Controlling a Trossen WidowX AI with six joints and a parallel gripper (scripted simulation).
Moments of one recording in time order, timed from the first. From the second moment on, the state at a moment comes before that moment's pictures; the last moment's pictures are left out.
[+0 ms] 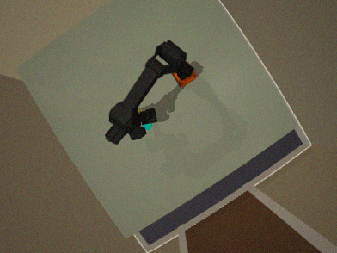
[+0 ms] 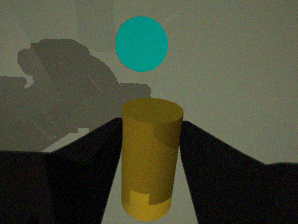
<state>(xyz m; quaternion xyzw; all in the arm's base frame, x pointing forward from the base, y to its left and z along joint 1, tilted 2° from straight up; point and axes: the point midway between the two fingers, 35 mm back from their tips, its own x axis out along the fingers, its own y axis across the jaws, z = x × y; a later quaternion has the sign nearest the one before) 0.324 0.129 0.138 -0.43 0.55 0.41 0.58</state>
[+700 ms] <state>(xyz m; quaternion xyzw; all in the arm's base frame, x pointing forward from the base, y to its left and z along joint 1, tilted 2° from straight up) 0.326 0.162 0.135 -0.42 0.54 0.41 0.60</state>
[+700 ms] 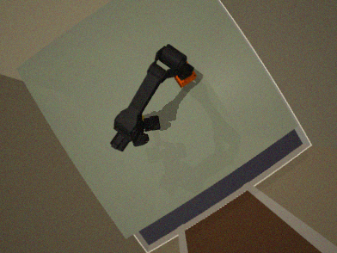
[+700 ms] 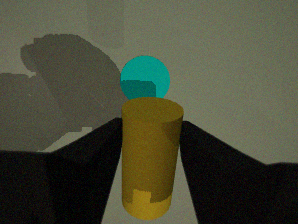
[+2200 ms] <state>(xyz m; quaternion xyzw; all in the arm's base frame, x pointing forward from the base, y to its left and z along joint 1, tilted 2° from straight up) 0.358 0.174 0.107 -0.30 0.47 0.44 0.71</state>
